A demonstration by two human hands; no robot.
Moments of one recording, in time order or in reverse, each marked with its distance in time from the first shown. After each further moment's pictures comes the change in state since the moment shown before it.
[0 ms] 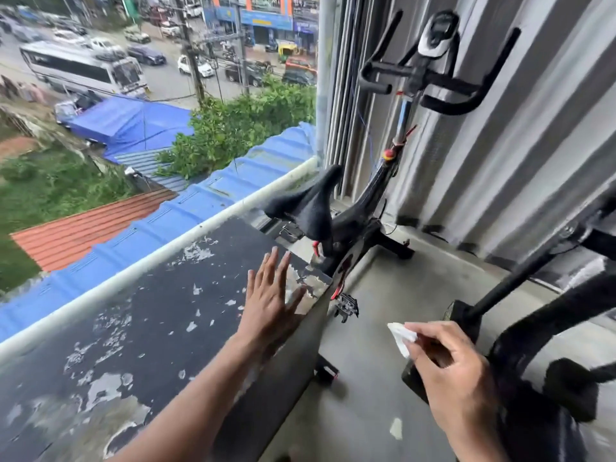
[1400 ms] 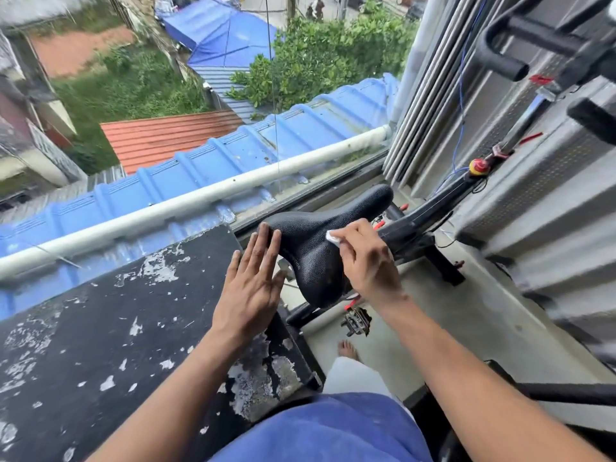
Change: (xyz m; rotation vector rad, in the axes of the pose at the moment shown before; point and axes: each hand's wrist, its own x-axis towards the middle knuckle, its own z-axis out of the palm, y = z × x) left_hand 0.146 -0.024 0.029 0.151 0.080 -0.265; right_hand 0.339 0.055 0.227 -0.160 -0.523 -0.707
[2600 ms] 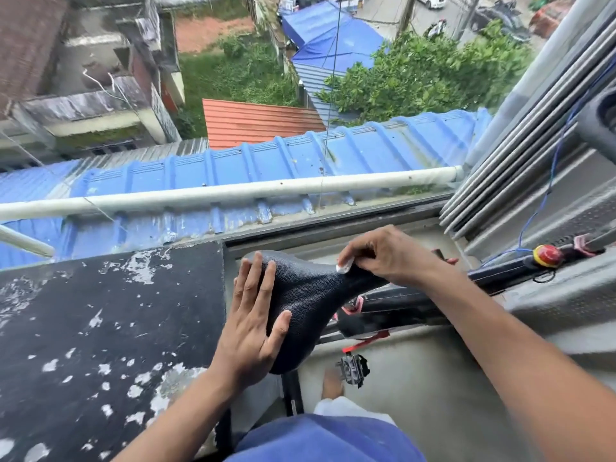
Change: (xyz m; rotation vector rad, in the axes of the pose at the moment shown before) left_hand 0.028 0.082 0.026 -0.134 0.274 -0.203; right_hand 0.168 0.094 -0.046 0.173 -0.832 -0.200
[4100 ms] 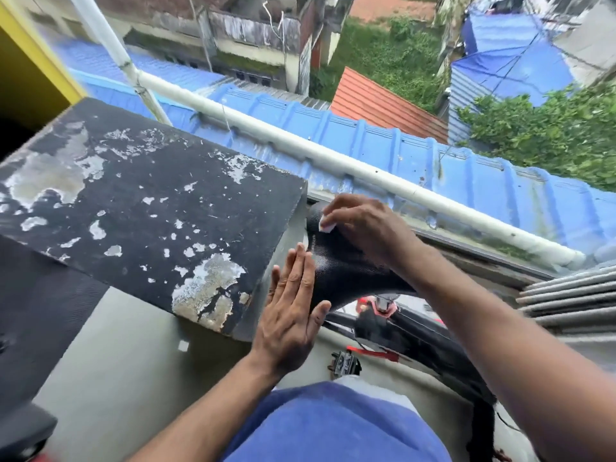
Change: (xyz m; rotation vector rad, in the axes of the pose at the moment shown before) left_hand -0.063 0.071 0.060 0.139 0.330 -0.426; right_hand 0.075 -0.065 0.062 -0.189 -0.166 -0.730
